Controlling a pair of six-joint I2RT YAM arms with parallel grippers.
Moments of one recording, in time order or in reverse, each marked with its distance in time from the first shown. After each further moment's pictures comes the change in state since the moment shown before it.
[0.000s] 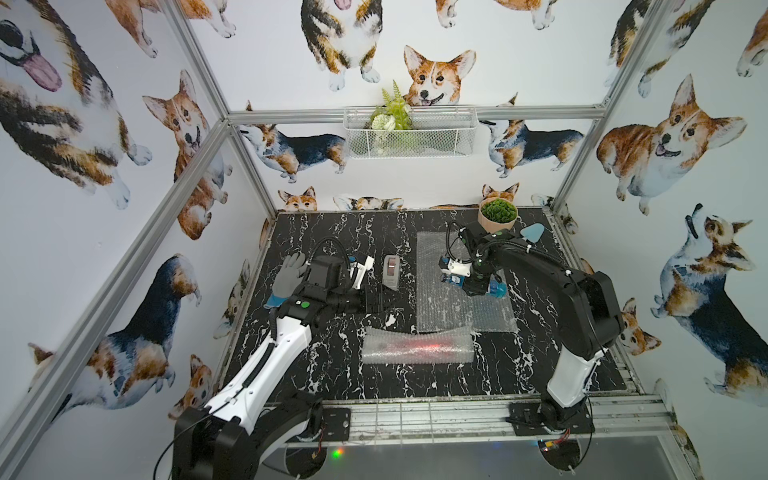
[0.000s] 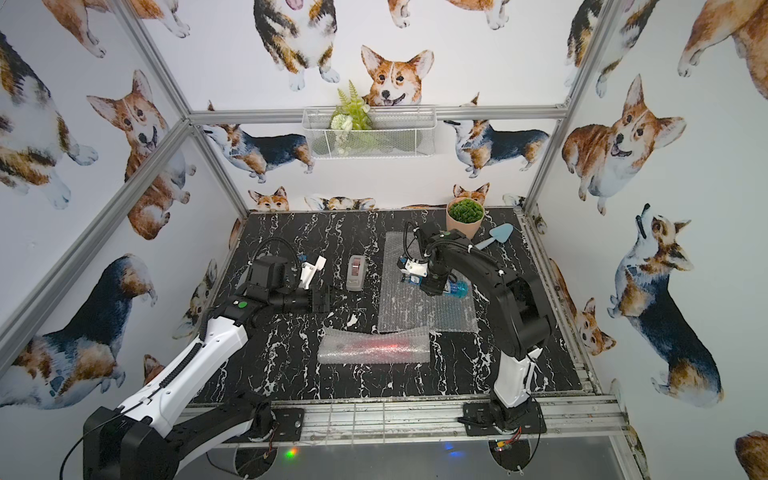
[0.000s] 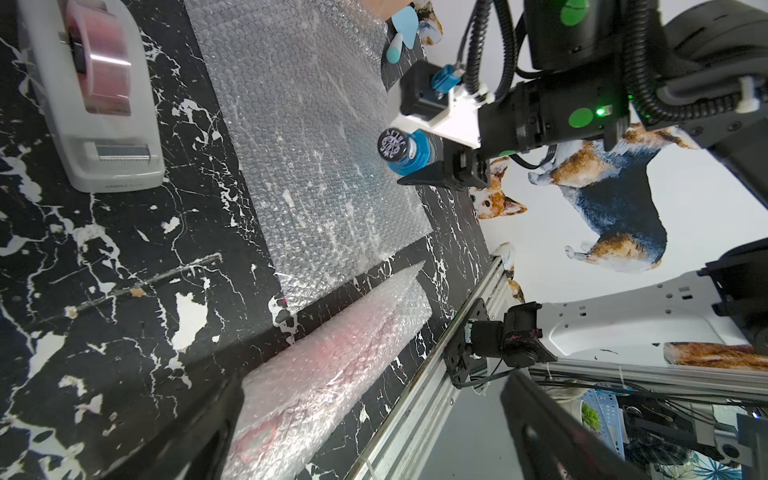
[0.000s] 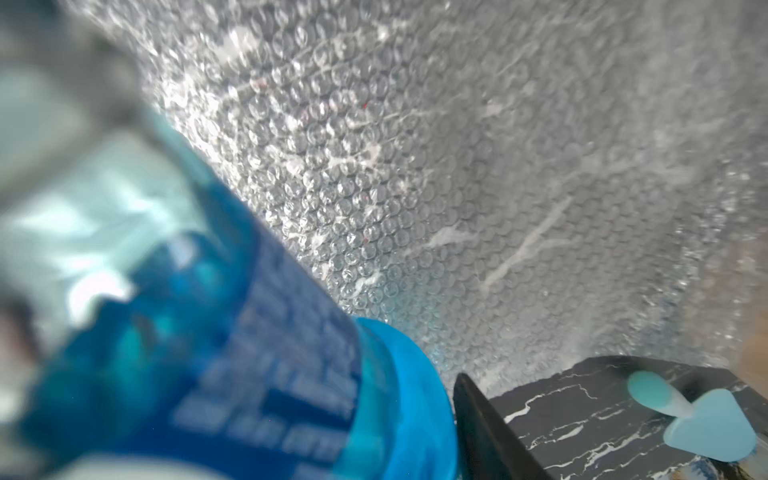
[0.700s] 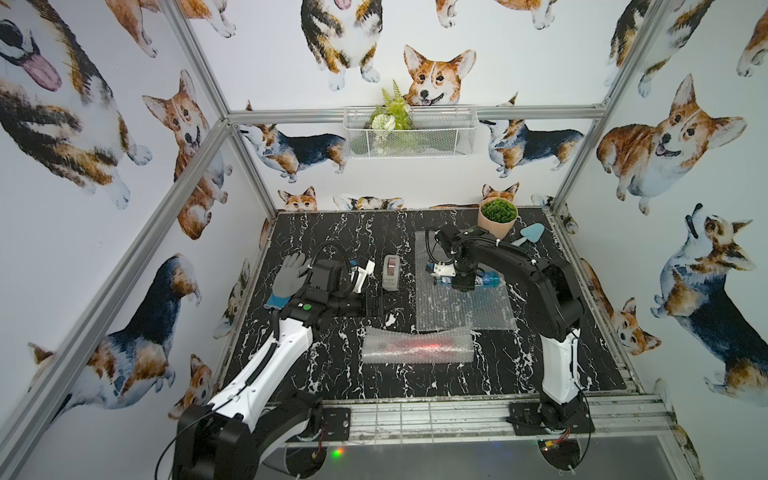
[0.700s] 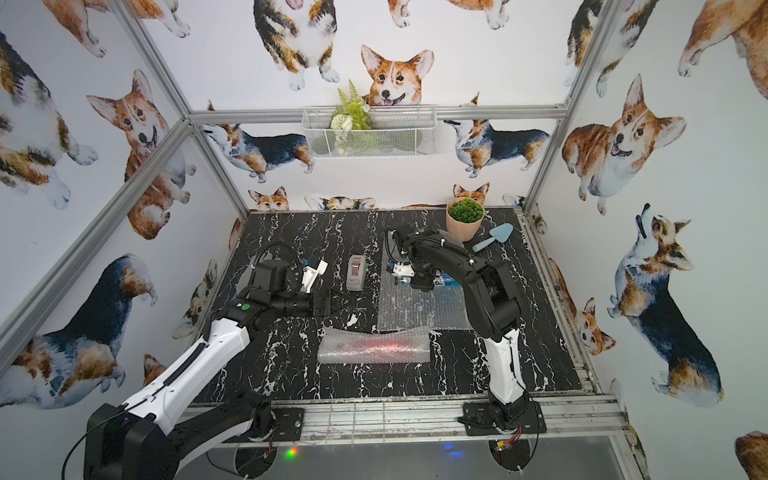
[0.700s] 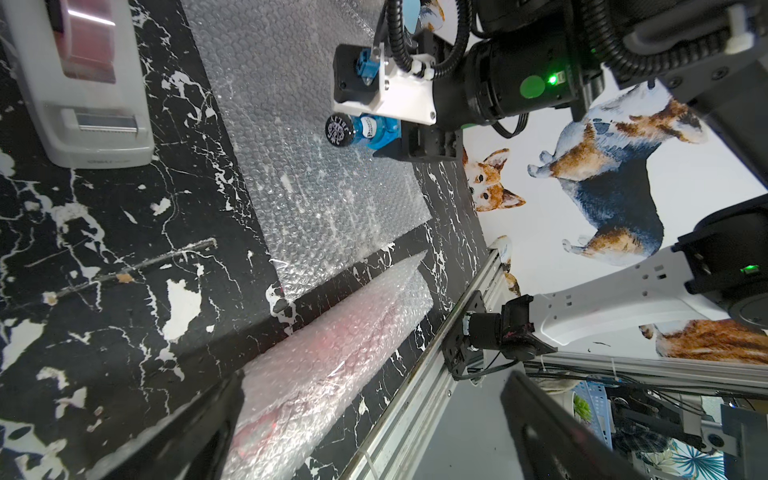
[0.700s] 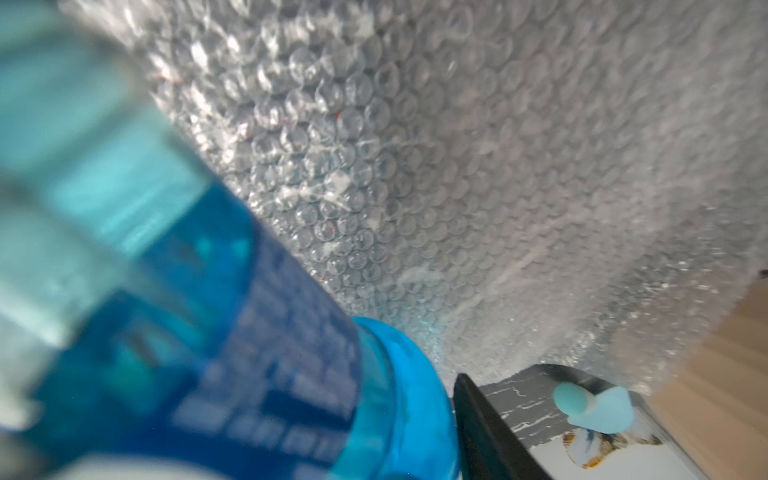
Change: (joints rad) left arm 0.000 0.008 -0.043 0.036 0.024 -0.018; right arm 0.092 0.196 0.214 -0.072 0.223 -0.041
